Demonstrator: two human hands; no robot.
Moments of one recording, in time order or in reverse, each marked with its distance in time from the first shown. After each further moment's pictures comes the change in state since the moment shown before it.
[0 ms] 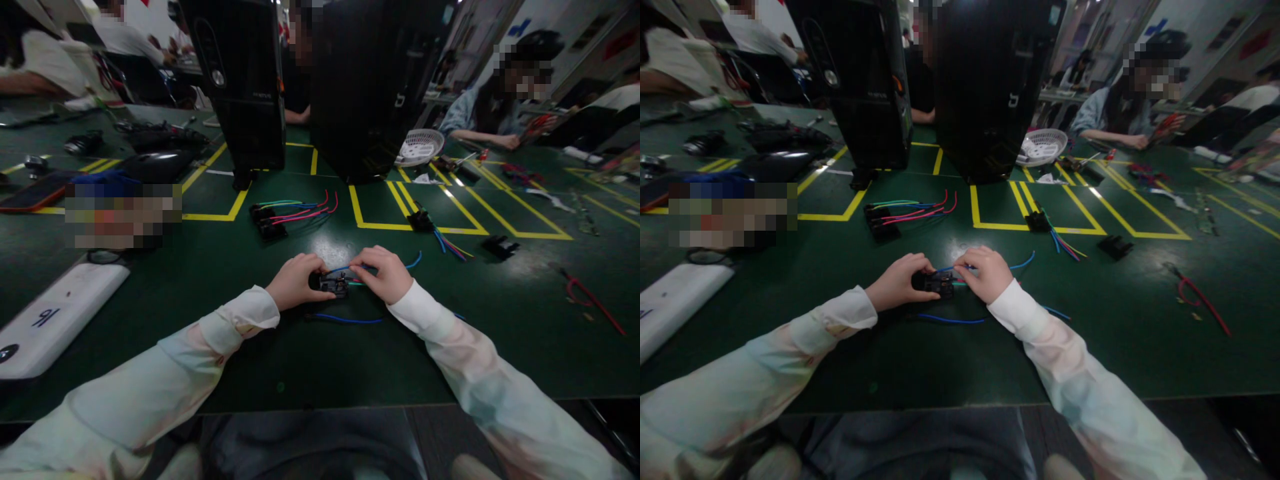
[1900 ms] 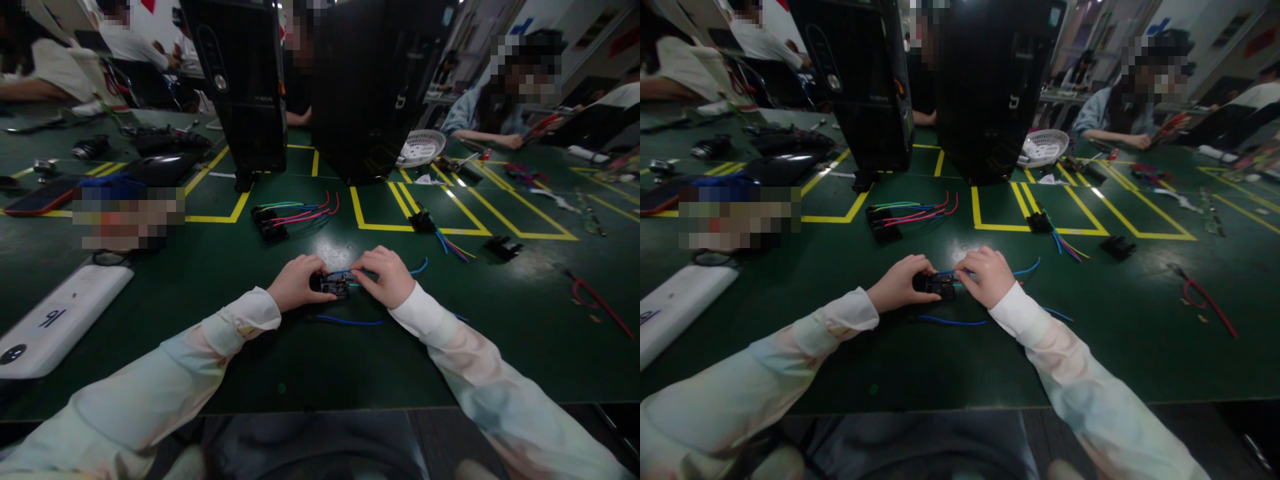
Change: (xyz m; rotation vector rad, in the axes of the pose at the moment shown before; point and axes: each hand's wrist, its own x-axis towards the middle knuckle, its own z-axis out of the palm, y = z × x) left_hand 0.001 -0.002 0.001 0.028 -0.007 0.017; right_hand -0.005 -0.003 0.003 -0.191 -0.032 0.012
